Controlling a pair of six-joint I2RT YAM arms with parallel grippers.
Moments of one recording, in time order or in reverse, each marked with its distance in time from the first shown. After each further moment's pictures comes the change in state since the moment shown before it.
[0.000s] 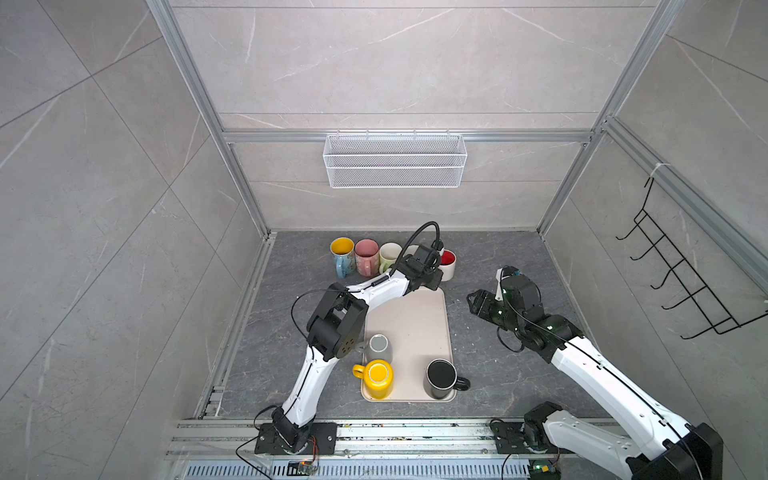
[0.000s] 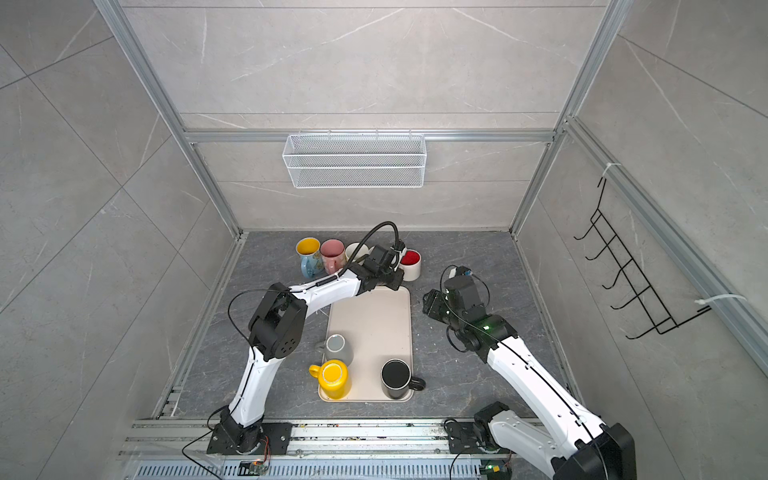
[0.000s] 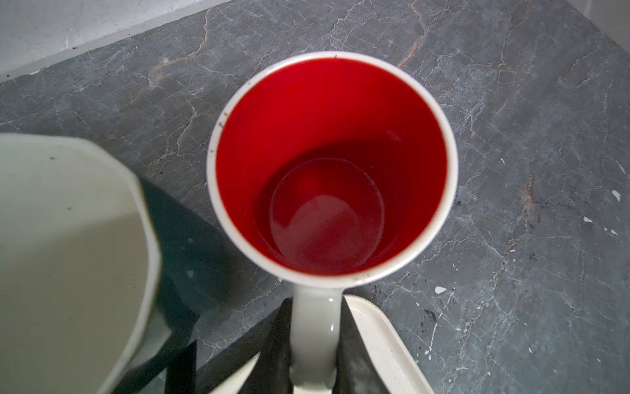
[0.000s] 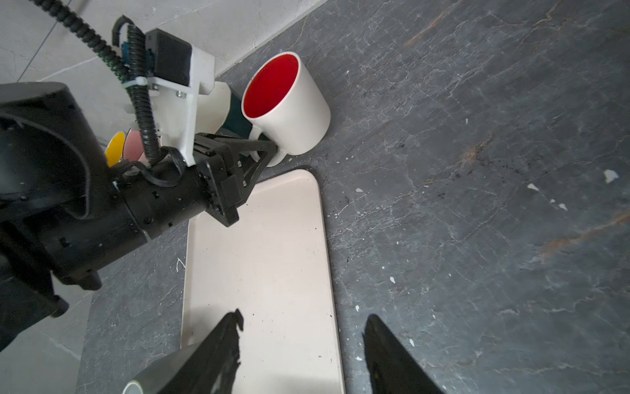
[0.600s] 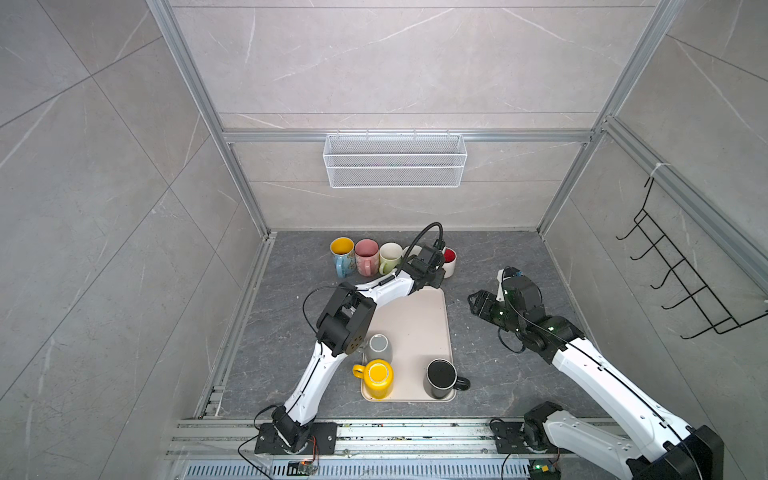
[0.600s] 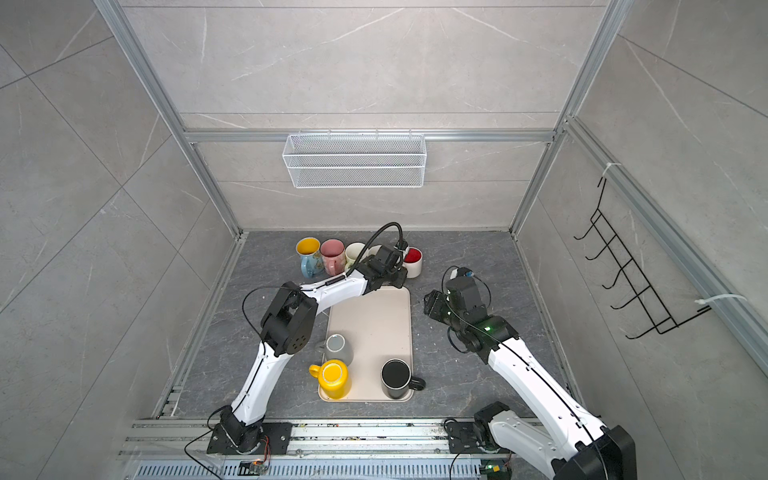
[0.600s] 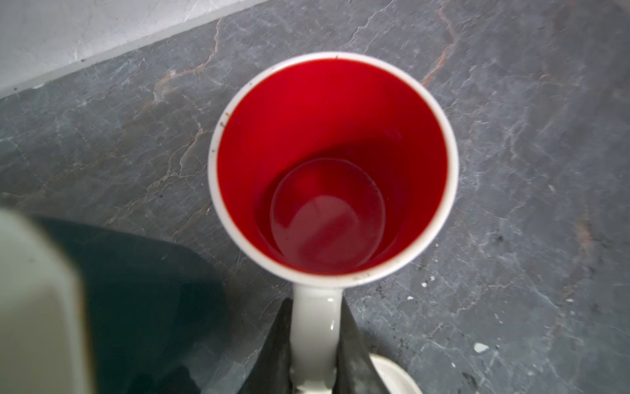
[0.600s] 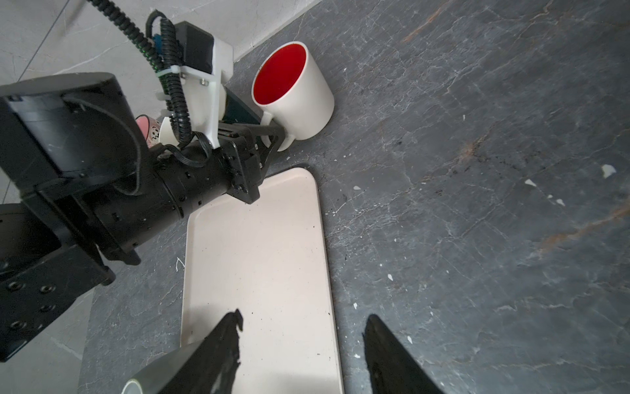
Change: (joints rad) left arm 0.000 0.106 0.097 0.022 -0.069 0.000; right arm -0.009 -0.006 -0.011 -0.001 -0.008 0.001
